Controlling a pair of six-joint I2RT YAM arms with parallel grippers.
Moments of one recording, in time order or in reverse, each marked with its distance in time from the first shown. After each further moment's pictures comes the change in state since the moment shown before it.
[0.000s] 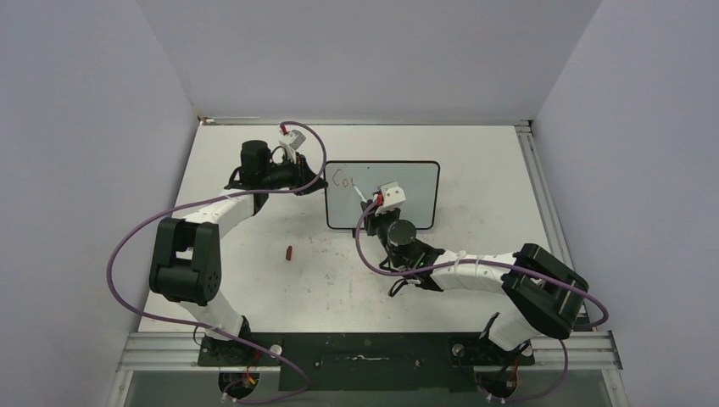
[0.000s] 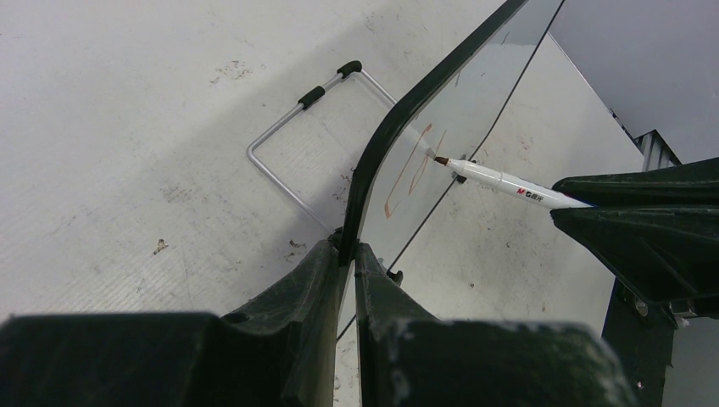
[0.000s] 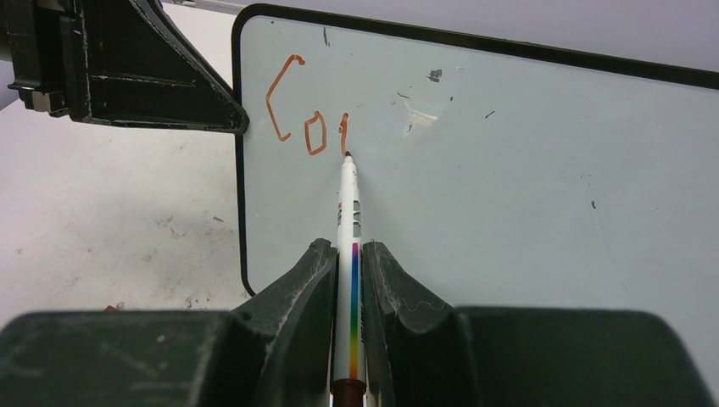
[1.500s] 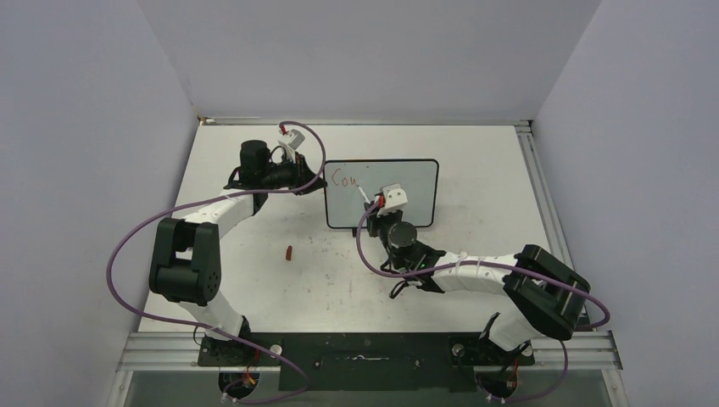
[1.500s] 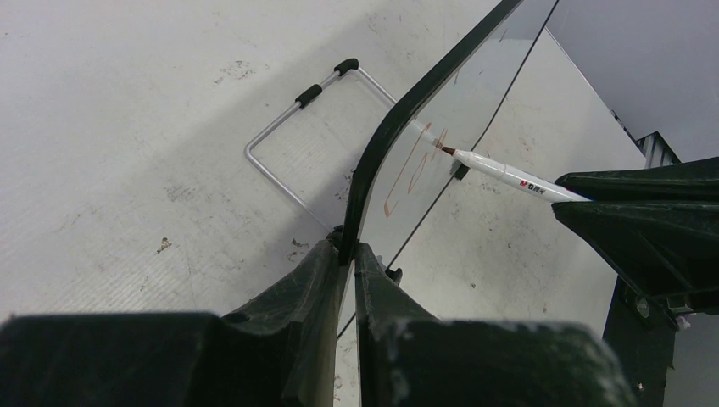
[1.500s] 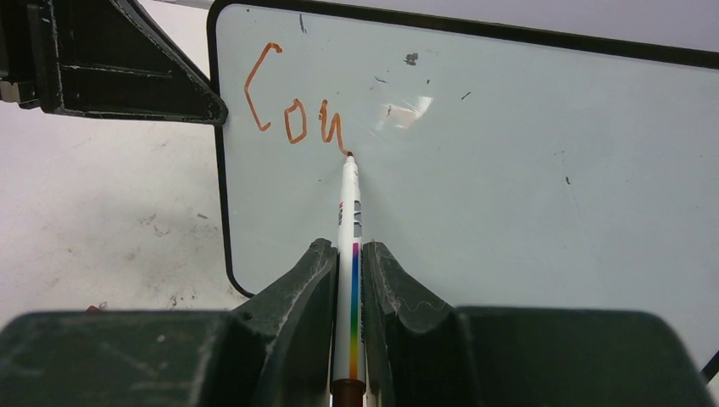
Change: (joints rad) left arm 0.003 -0.002 0.000 0.000 -0.004 0.000; right arm 0.005 -0.006 -0.016 0.003 0.037 -0.004
